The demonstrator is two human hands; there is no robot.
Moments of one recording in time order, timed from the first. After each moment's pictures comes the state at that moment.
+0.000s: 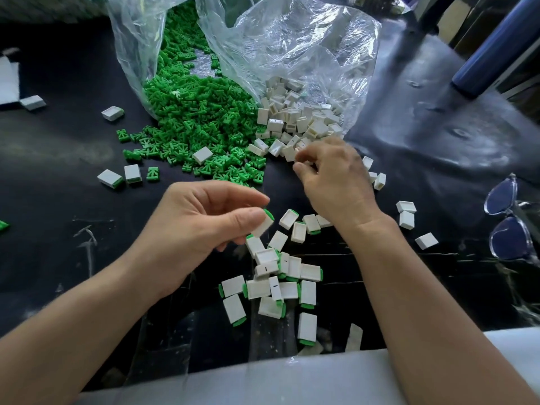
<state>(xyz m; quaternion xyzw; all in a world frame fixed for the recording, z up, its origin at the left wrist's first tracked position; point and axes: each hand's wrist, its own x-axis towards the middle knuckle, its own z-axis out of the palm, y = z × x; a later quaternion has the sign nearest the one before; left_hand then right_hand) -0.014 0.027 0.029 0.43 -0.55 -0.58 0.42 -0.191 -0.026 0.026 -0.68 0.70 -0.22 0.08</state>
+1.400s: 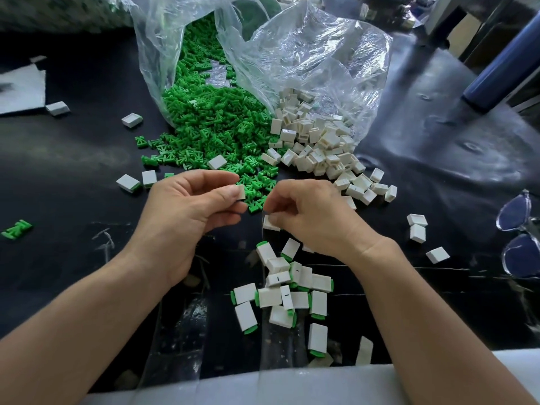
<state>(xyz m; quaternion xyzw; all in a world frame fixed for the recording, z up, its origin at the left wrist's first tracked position) -0.008 0.008 0.024 0.49 -0.38 -0.59 0.51 -0.169 -0.008 0.026 -0.77 0.56 -0.19 0.25</state>
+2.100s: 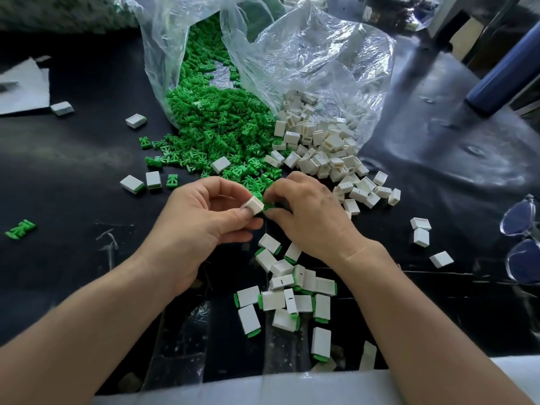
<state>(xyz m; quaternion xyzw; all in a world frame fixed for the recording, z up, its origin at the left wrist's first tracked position) -0.010 0.013 0.025 0.49 -0.41 -0.62 0.46 -0.161 -0.013 0.016 -0.79 0.58 -0.14 0.15</state>
